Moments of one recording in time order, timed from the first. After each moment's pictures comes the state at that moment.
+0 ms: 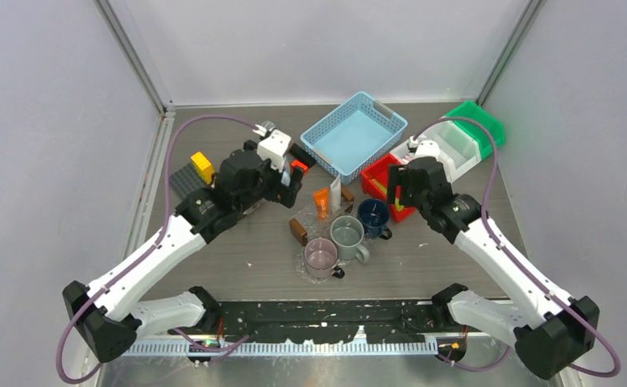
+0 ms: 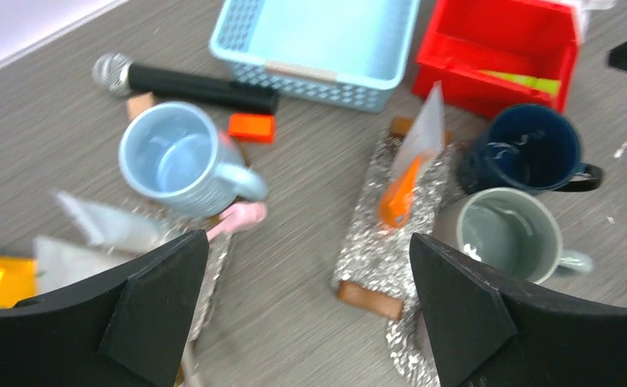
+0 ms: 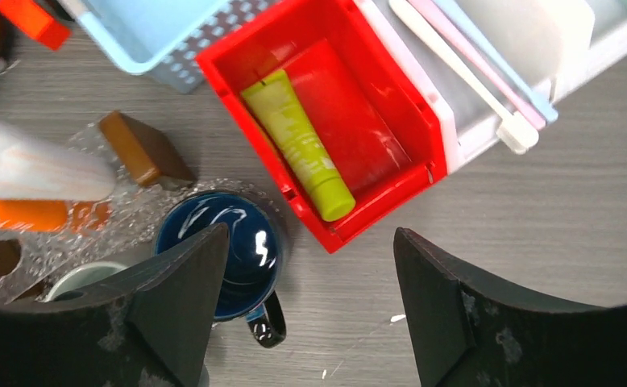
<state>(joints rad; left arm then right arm) -0.75 1.08 1.08 -0.39 -0.18 -0.03 0.51 0.99 0.89 -0.53 0.37 0.28</state>
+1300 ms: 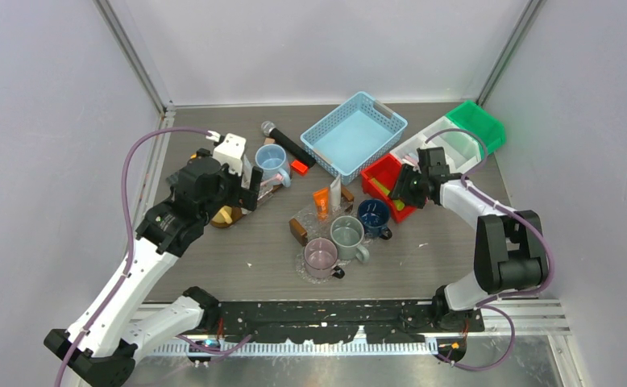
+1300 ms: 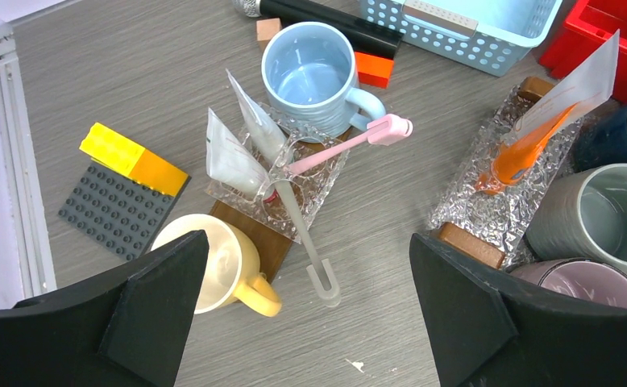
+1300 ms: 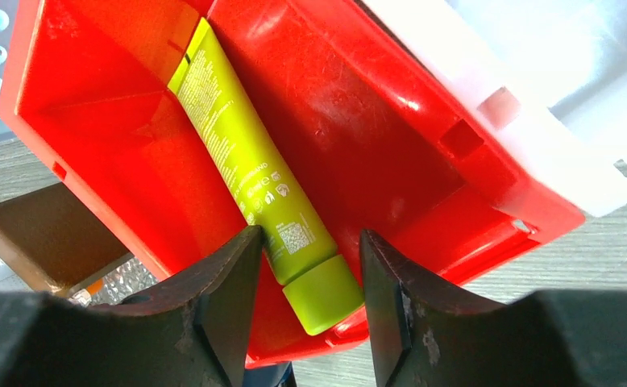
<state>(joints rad) -0.54 0.89 1.09 -0.66 -0.23 0.00 0.11 1.50 0.86 -0.32 -0.15 0.47</state>
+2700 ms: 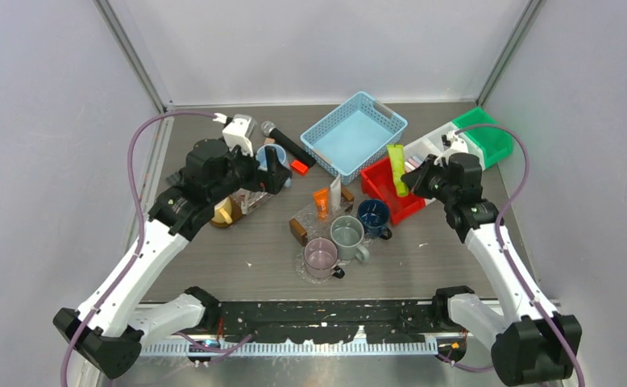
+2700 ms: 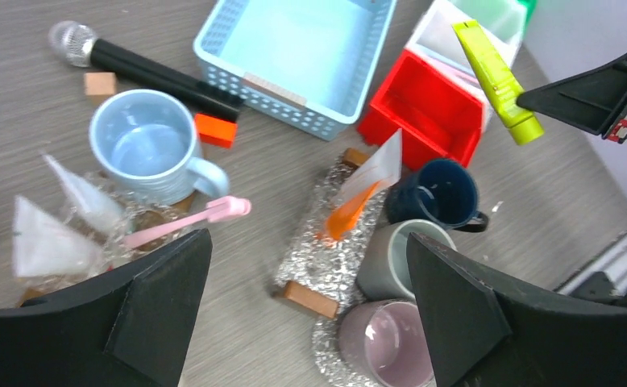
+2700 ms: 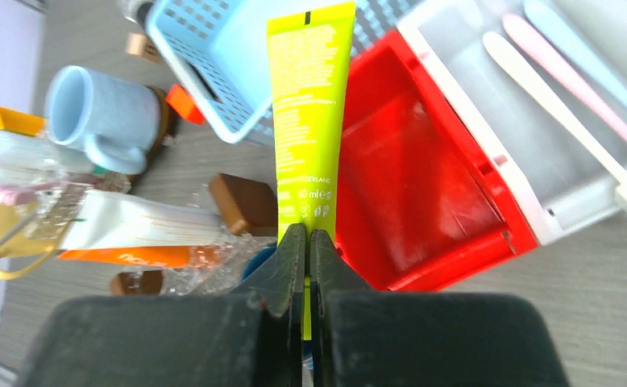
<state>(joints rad) -0.54 0.99 1.15 -0.50 0.03 -0.26 0.11 1.01 0.77 -0.27 -0.19 0.44</state>
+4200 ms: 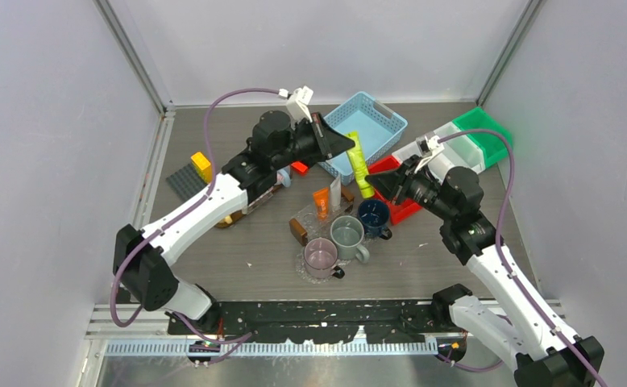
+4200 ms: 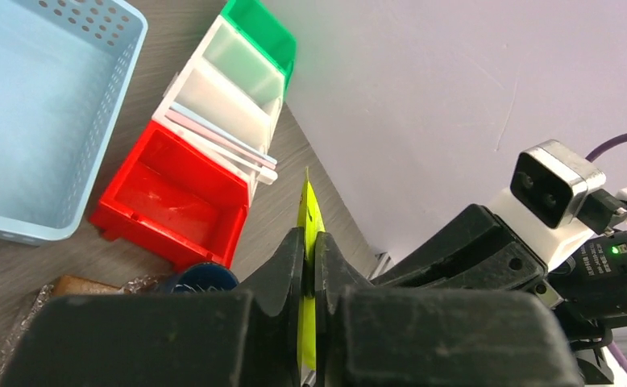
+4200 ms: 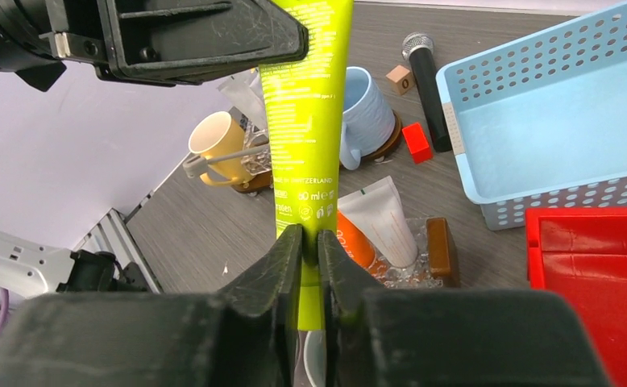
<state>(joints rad) -0.70 1.48 1.34 0.03 0.25 -0.78 0.36 0.81 0.73 0.04 -0.46 0.42</state>
